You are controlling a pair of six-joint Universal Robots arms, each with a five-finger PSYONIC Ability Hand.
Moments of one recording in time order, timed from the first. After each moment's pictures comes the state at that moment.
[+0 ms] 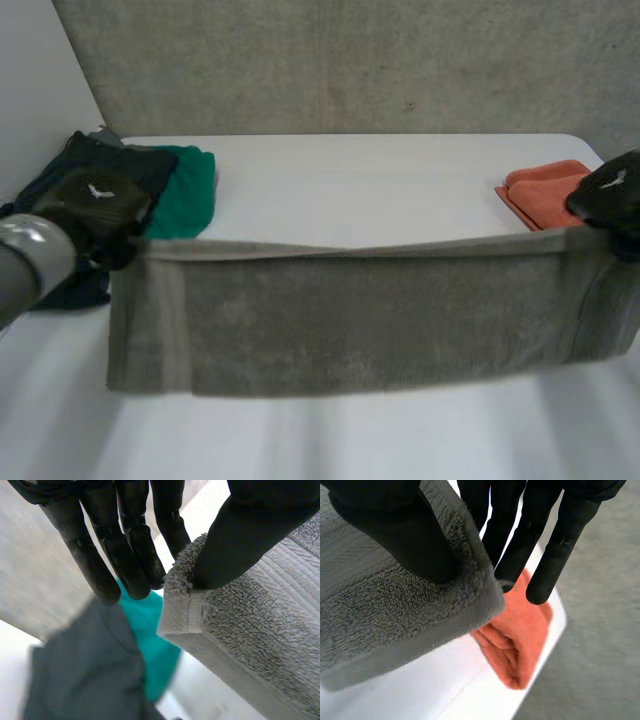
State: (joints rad) left arm 4.54 -1.72 -1.56 2.92 -1.41 3.73; right arm 1.69 -1.35 1.32 0.50 1.49 2.16; left_hand 1.12 1.19 1.19 1.20 0.99; right_hand 1.11 1.17 1.19 1.20 0.98
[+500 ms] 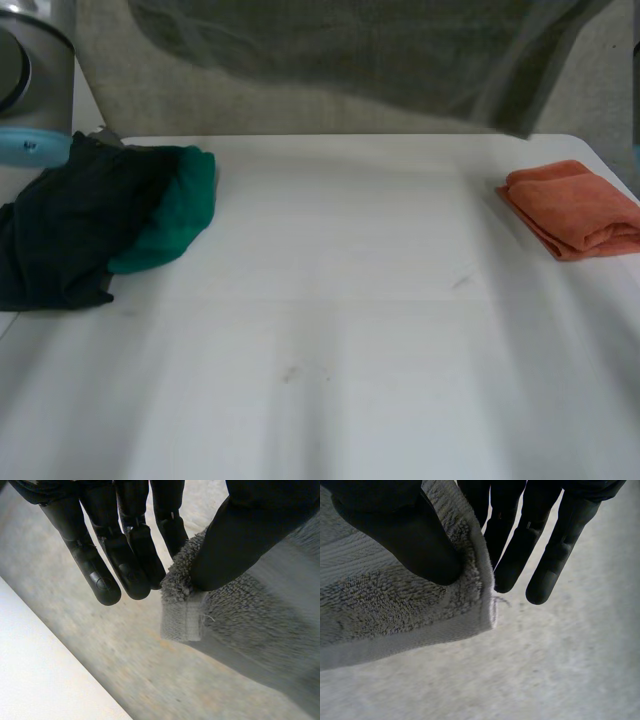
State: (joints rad) left arm 4.43 -2.03 -0.86 3.53 -1.57 3.74; right arm 1.81 -1.21 1.01 -0.47 1.56 2.27; left_hand 1.12 1.19 1.19 1.20 0.99; right_hand 1.11 1.17 1.19 1.20 0.99
